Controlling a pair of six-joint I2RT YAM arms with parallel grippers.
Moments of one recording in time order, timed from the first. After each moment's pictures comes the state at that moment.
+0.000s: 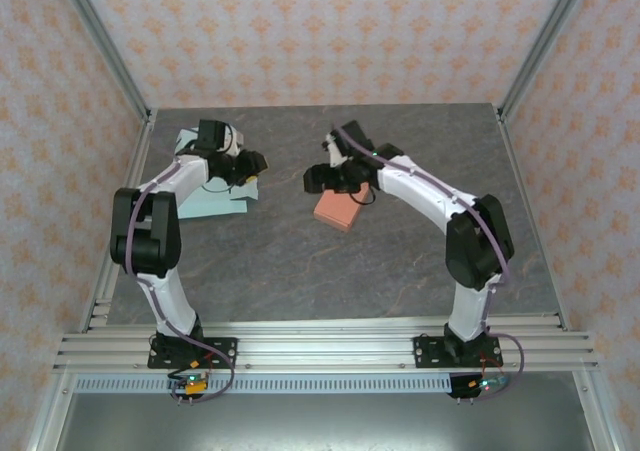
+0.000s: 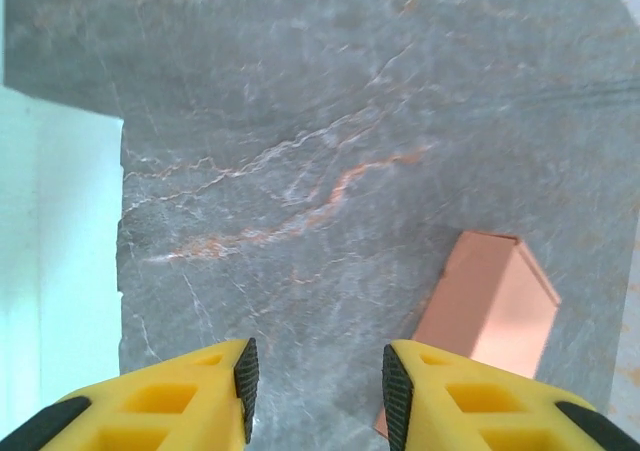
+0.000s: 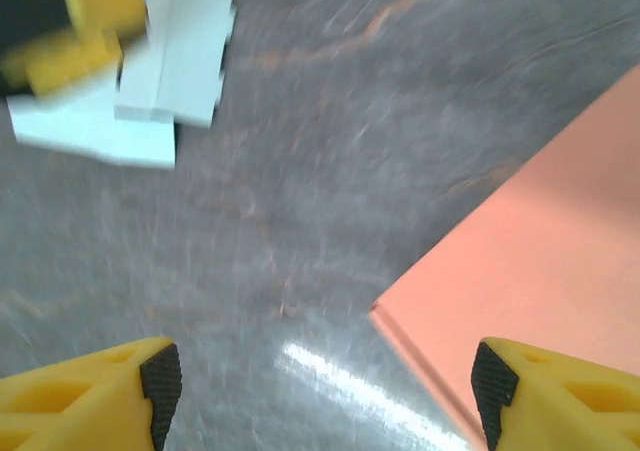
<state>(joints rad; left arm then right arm) -0.02 1.84 1.32 -0.44 0.50 -0.57 0.64 1.86 1.57 -0.69 -0.25 0.40</state>
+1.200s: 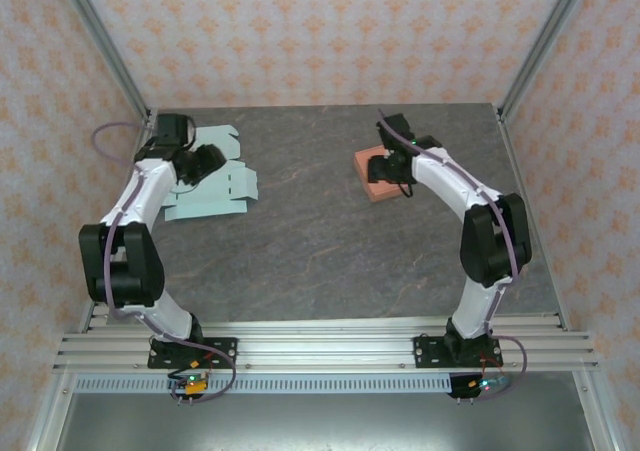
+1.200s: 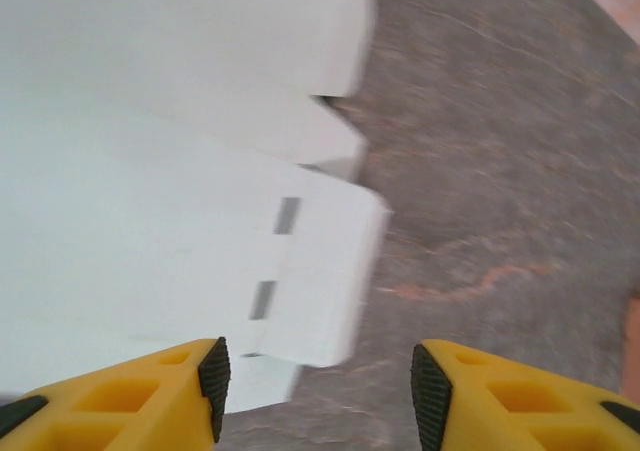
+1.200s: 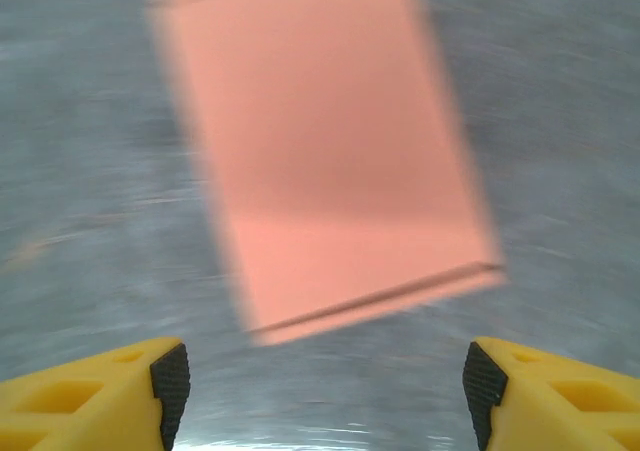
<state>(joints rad) 0.15 1.61 1.27 -0.64 0.16 -0.57 0.41 1.81 1.47 -0.73 0.09 0.29</state>
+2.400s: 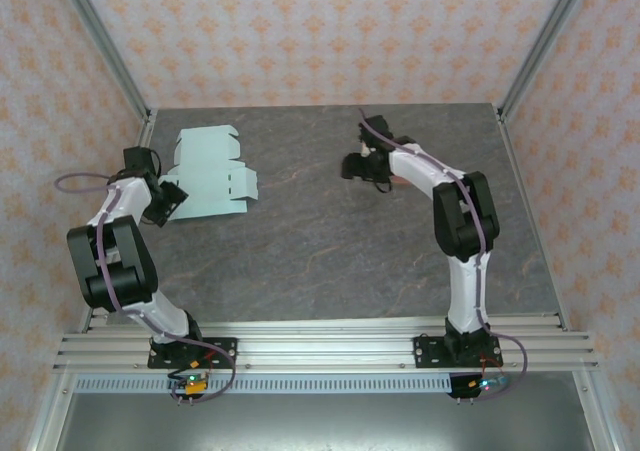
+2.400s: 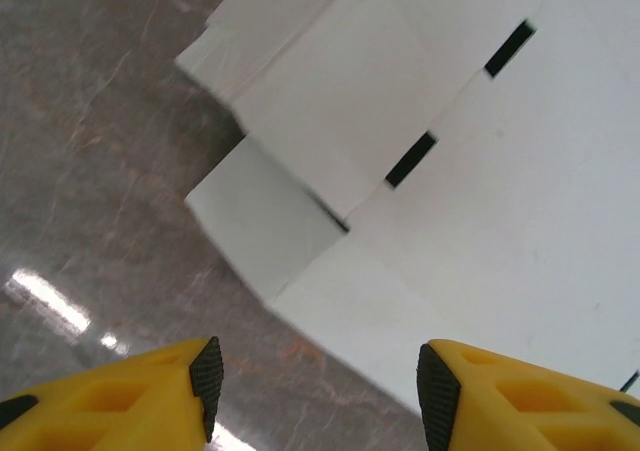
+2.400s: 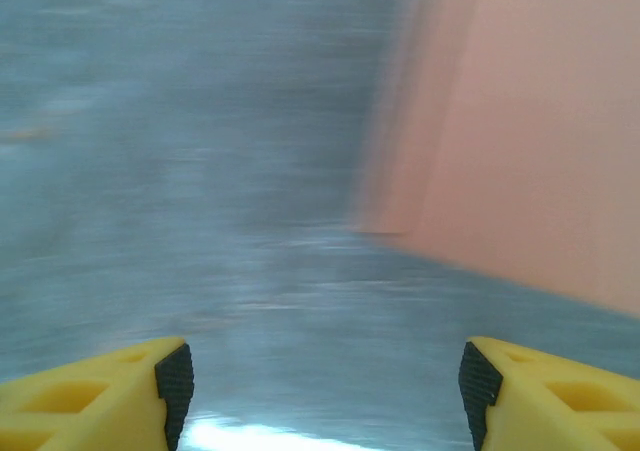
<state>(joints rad) 0.37 1.65 1.11 -0.67 0.08 -0.65 0.42 2.09 1.63 -0.57 -0.15 0.43</state>
